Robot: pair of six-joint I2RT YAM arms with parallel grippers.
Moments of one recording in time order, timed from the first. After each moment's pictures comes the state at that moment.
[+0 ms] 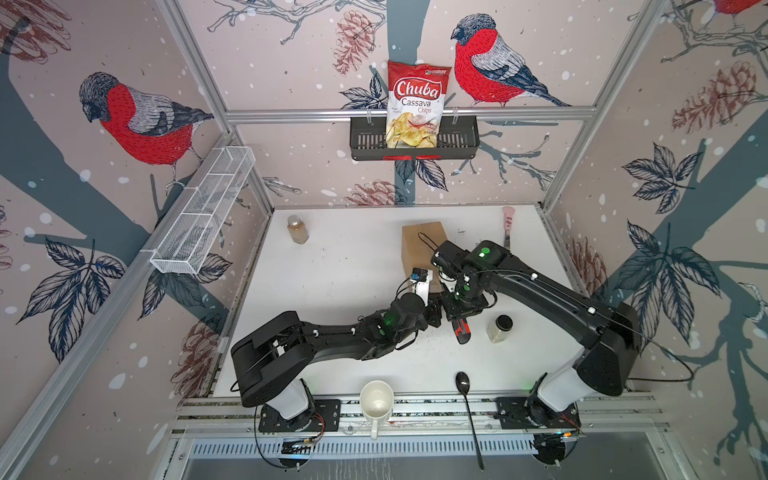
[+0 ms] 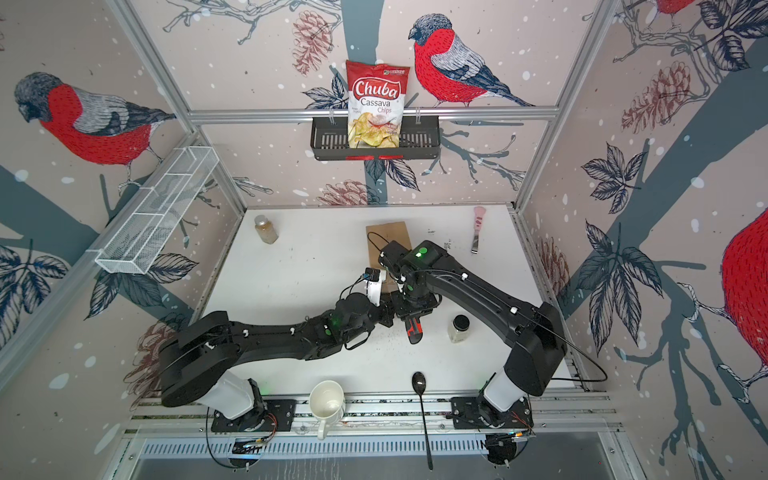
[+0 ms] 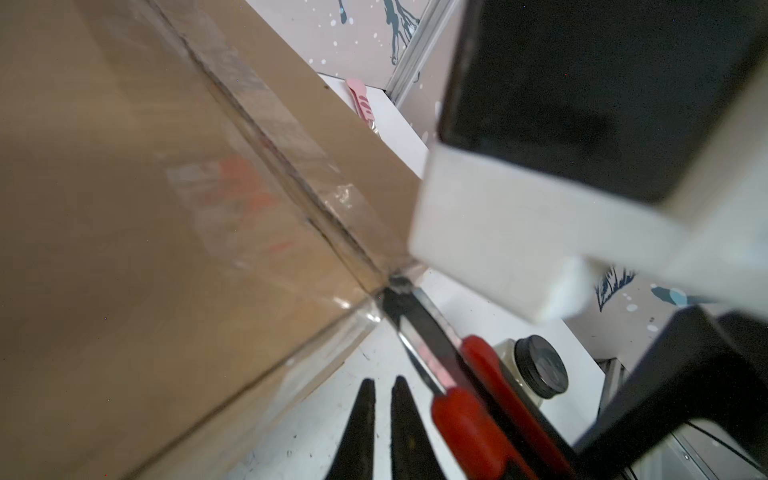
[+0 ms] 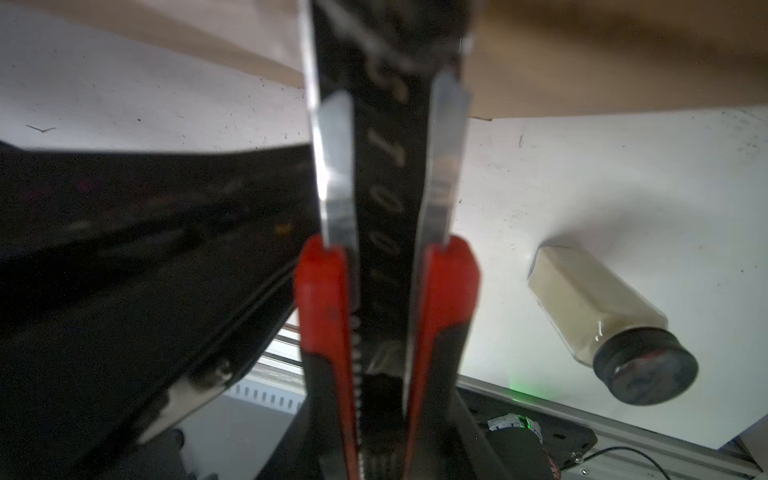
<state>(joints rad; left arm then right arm) -1.05 1.58 0.72 0.56 -0.20 -0.60 0.85 1.58 1.46 -1.40 -0.07 0.45</state>
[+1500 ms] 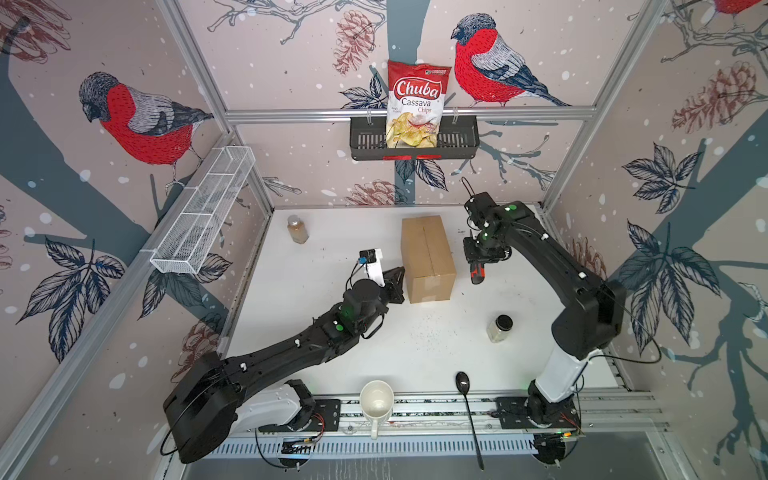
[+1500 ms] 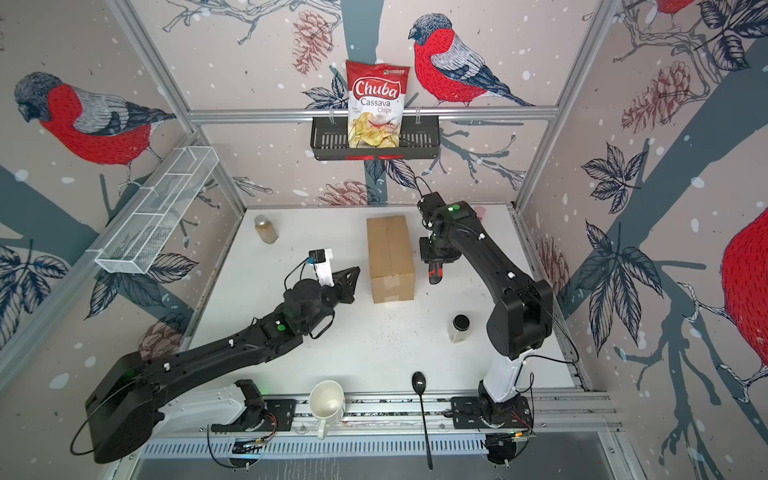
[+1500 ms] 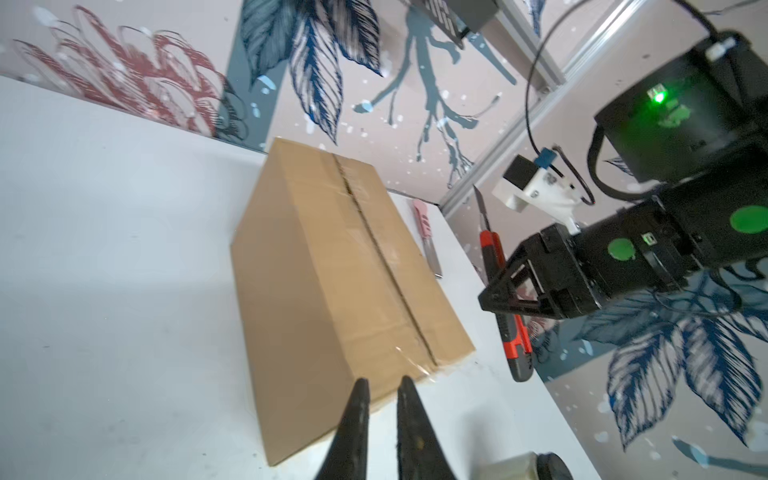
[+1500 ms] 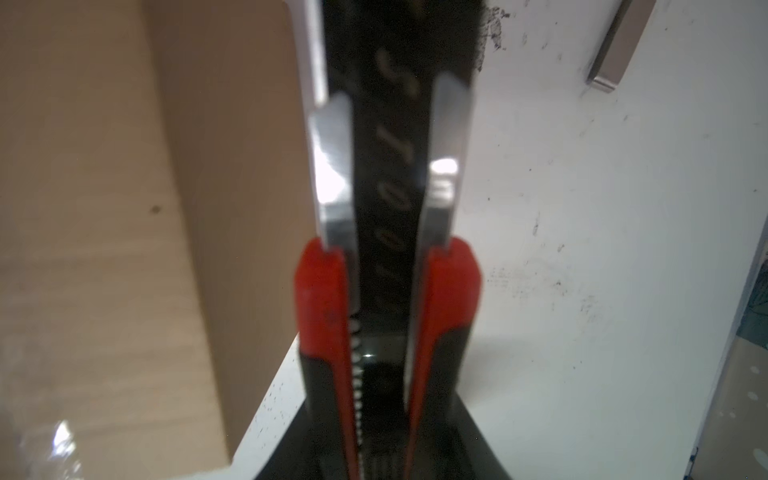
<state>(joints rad) -0.82 1.17 0.62 0.35 -0.26 -0.65 0.43 1.81 1.75 -1.26 0.07 0.28</state>
